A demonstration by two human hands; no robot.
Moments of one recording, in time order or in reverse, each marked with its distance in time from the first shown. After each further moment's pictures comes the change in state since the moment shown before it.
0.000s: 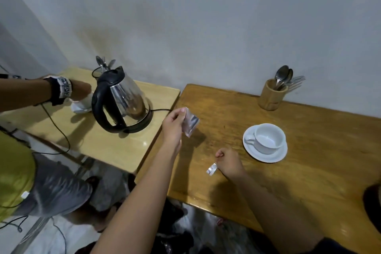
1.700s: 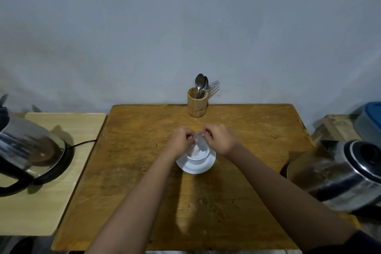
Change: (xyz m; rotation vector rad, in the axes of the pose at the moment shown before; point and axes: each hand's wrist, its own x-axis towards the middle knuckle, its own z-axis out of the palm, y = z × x) left_hand 0.018 -0.050 0.209 1.014 -0.555 0.090; right_hand 0.010 0.038 -0.214 -0.291 0.170 -0.241
